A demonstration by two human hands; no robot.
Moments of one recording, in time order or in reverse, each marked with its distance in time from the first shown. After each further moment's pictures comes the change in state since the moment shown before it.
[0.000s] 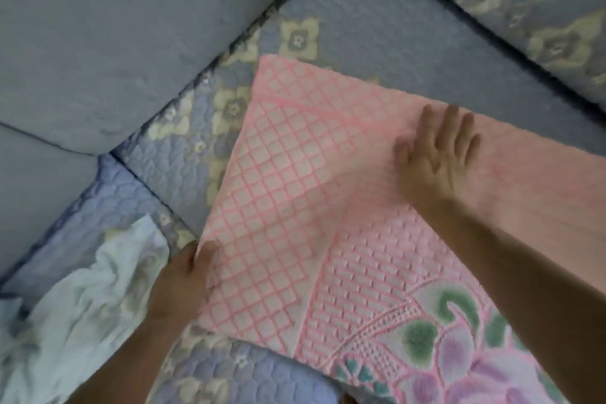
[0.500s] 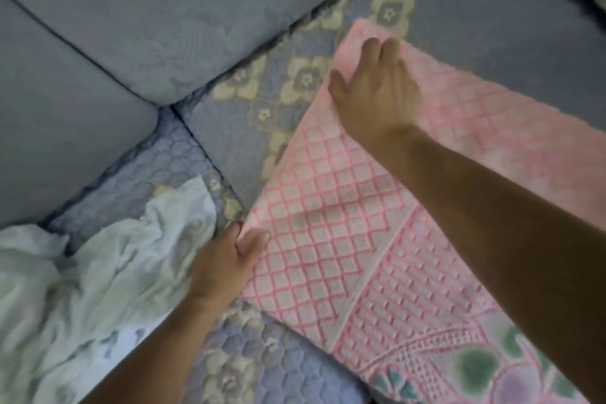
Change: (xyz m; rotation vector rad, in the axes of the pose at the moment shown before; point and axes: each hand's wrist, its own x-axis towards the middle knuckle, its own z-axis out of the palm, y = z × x) left_hand 0.005 -0.035 0.011 0.108 -0.018 0.005; right_hand 0.030 -0.208 0.013 0.087 0.007 -0.313
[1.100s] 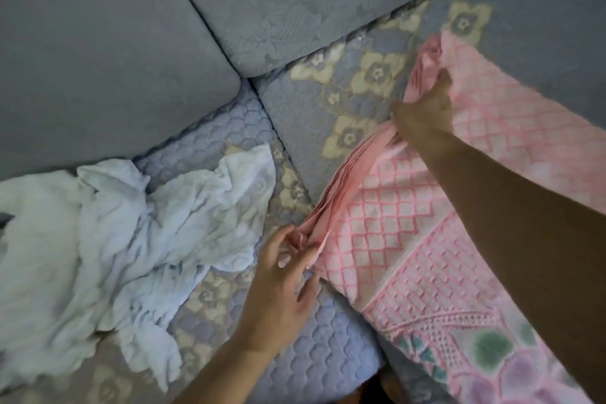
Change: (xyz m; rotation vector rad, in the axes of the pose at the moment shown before) left_hand -0.117 -0.015 0.002 -0.250 0.214 0.434; right_hand -0.026 -0.023 0.009 0.591 -0.224 0.430
